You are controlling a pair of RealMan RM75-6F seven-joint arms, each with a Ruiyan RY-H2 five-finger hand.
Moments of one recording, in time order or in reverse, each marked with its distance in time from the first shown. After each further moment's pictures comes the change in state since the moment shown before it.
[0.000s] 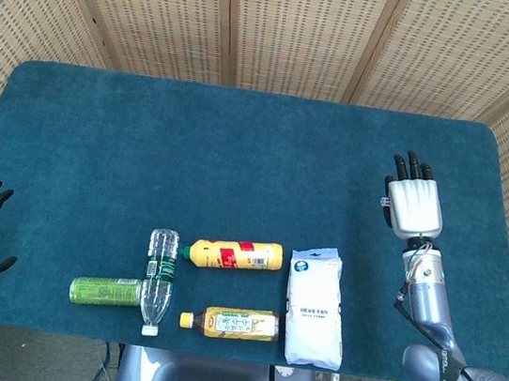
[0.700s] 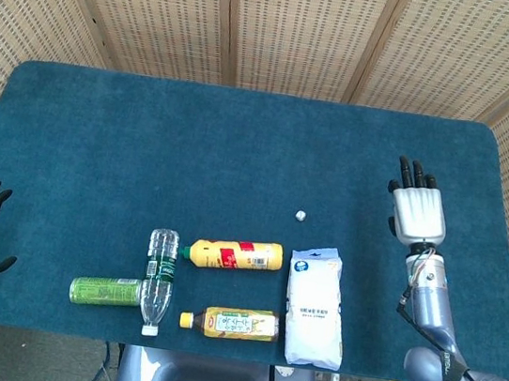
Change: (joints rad) left arm 0.003 0.001 -0.001 -0.002 0.002 0.003 0.001; right arm 0.003 0.014 -0.030 -0.021 0.087 -0.012 -0.008
